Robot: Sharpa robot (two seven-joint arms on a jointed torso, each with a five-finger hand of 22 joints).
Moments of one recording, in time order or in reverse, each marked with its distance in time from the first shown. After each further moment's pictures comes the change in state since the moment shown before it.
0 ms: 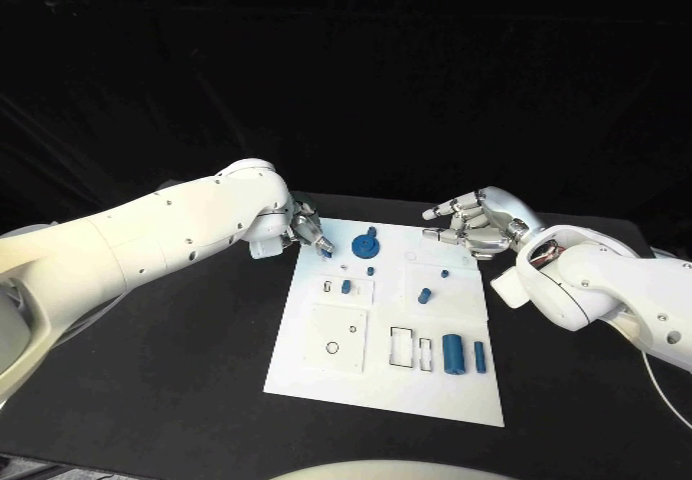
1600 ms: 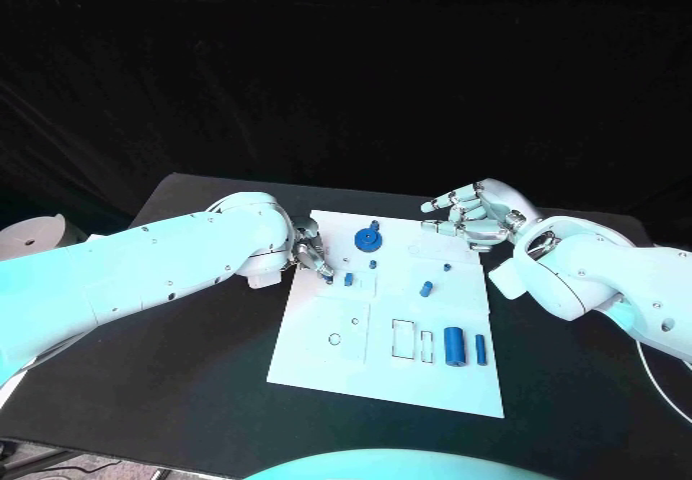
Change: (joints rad) left arm -0.074 -0.094 -0.030 0.218 -0.098 -0.106 -0.035; left_hand -0.039 -0.023 0.029 -0.029 0.044 0.014 -0.004 0.003 0.000 0.013 -0.006 0.009 0.016 0.000 0.000 0.000 0.001 0.000 0.000 0.000 0.015 0.000; right arm -0.002 0.006 -0.003 -0.012 0.021 0.008 0.000; right_hand 0.000 0.000 -0.003 -0.003 0.000 0.000 0.000 0.000 0.000 0.000 0.000 0.000 -0.001 0.000 0.000 0.000 0.000 0.000 0.000 0.000 -0.004 0.000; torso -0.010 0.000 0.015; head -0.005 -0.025
